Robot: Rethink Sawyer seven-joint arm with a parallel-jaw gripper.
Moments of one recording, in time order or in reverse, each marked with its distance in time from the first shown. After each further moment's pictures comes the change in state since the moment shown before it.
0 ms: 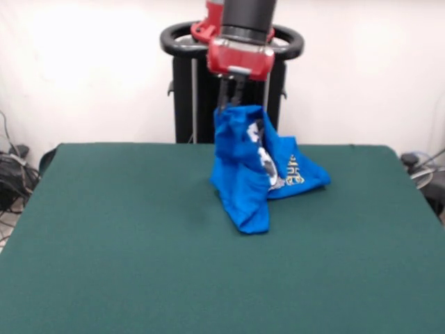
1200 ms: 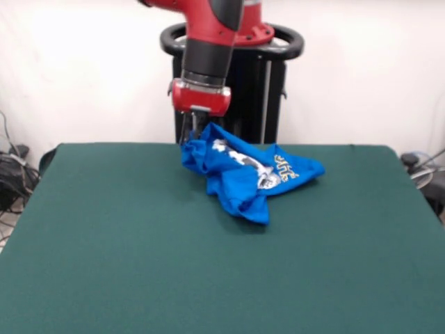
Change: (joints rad) arm -0.112 0.311 -0.099 -0.147 -0.244 -0.068 0.000
